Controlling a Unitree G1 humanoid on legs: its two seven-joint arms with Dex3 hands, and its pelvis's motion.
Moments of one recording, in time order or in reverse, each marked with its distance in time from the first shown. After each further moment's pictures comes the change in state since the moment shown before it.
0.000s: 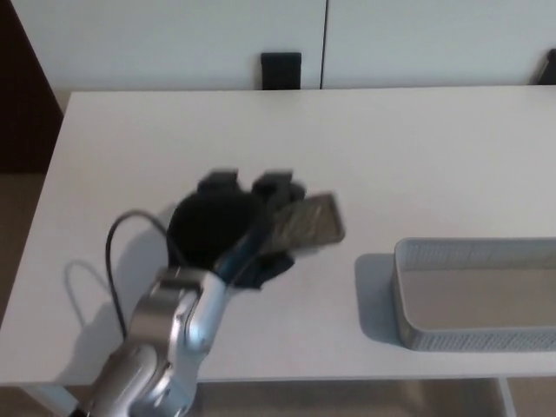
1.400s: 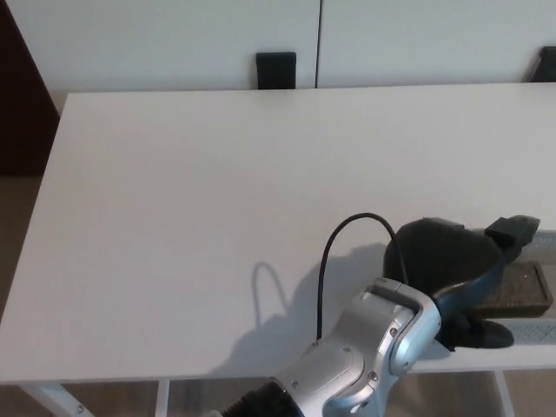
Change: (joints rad) left_arm -0.224 -0.403 -0.353 0.365 0.033 0.074 -0.117; right_arm -0.012 -0.041 0.033 -0.045 -0.023 0.031 0.024
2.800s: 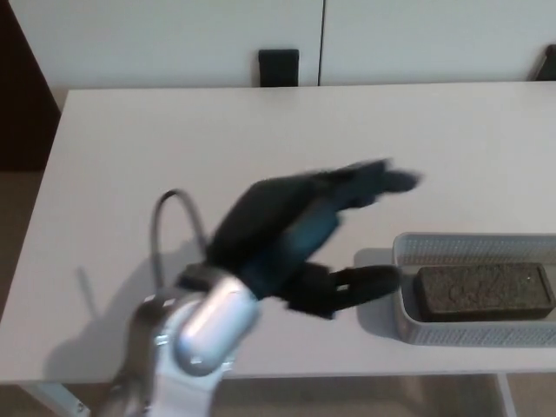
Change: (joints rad) left_arm 0.402 0.375 0.424 -0.835 -0.278 0.015 -0.278; right_arm -0.018 -0.015 0.049 -0.018 -0.007 0.033 0.004
